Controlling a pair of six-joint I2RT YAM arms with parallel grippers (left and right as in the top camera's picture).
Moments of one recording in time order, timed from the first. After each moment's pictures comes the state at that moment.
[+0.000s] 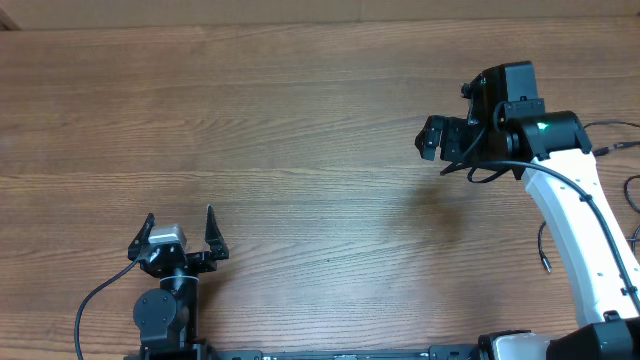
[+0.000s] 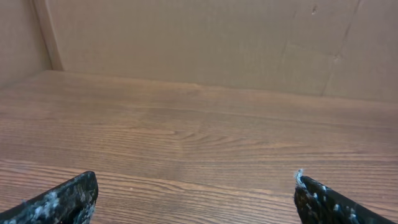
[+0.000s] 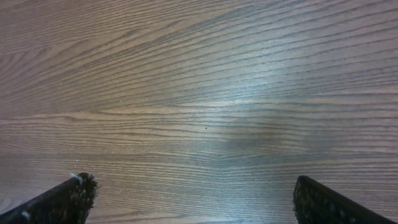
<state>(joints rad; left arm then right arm) 0.09 0.02 0.01 -0.08 0.00 -0.07 0.13 1.50 1.36 -0.99 -0.18 0.28</state>
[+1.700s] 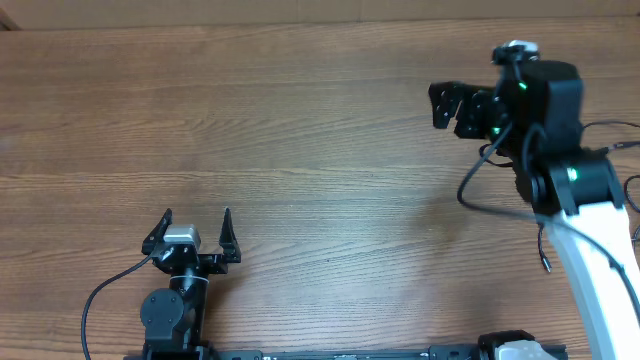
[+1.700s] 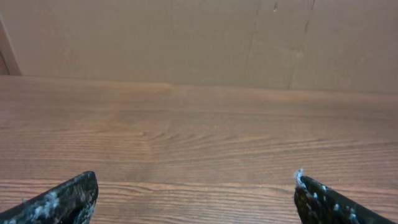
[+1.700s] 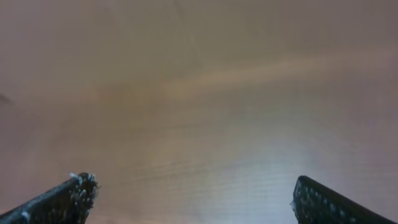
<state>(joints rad) -0.02 0.02 0.01 -0.08 0.00 -0.07 0.12 1.24 1.24 -0.50 -0.13 0.28</state>
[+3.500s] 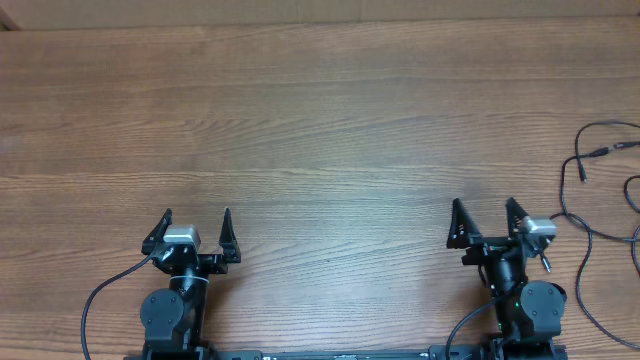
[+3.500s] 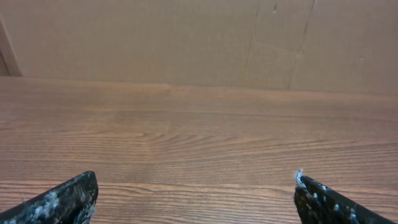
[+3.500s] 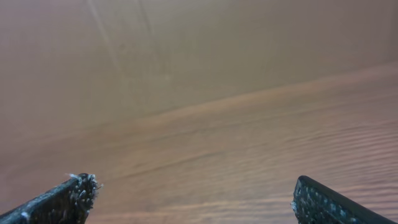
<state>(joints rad) -0.02 0.01 0.01 -0.08 0.00 -0.07 0.02 0.02 0.02 -0.03 -0.06 0.27</state>
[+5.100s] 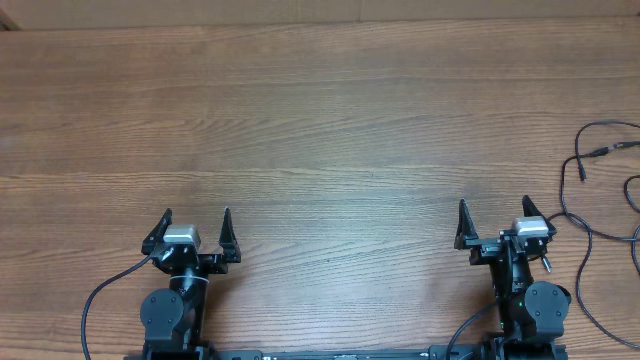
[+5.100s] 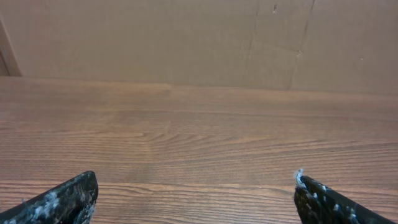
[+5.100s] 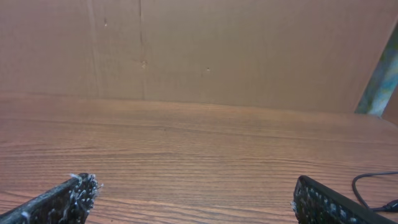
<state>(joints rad) -0.02 0.01 0.01 -0.08 0.00 -0.07 -0.02 0.01 0.02 -0.03 -0.06 -0.05</state>
